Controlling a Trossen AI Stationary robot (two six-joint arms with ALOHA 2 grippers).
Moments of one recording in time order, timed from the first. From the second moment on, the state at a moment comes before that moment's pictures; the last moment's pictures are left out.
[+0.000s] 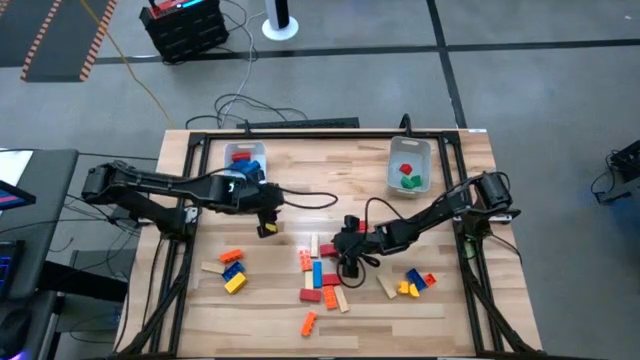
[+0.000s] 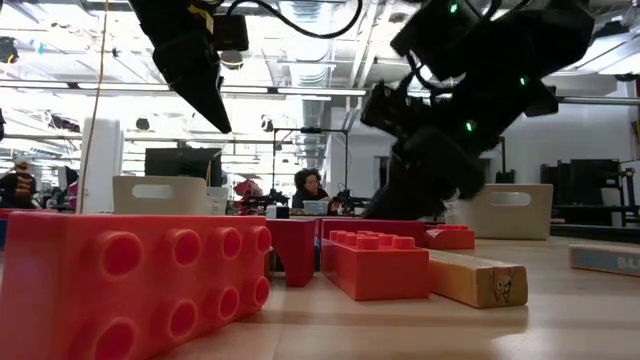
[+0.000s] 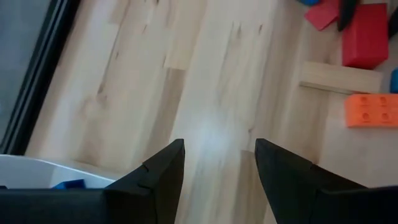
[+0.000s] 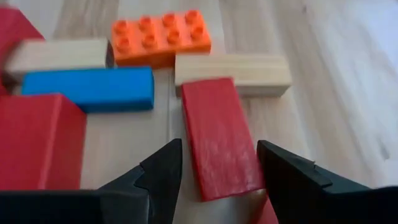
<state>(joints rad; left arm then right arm) -0.03 1.30 1.01 -0.68 -0.37 -0.12 0.23 1.85 0.84 0.24 0.24 0.18</state>
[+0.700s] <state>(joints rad) -0.16 1.31 0.87 -0.26 -0.31 -0.04 0.30 1.70 0.84 0.30 0.45 0.06</state>
